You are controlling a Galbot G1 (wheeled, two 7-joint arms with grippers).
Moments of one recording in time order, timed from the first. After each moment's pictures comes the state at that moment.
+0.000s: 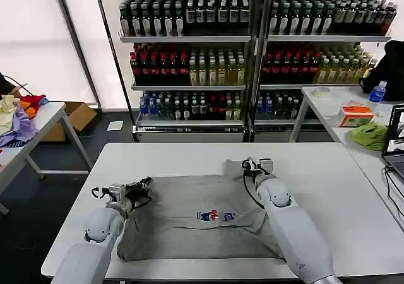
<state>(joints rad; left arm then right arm) 0.94 -1.19 -0.37 -1.51 -0.36 0.46 0.08 -0.65 1.32 0.20 1.31 0.45 -0.58 0.17</state>
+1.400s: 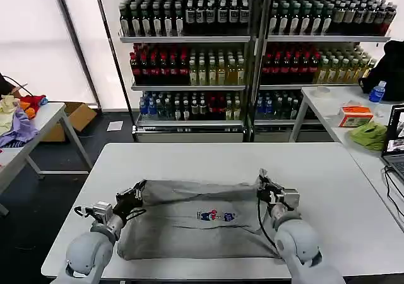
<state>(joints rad) 1.23 -1.19 -0.49 -1.85 -0.33 0.38 0.09 -1.20 1.27 0.38 1.98 0.43 -0.57 0.28</state>
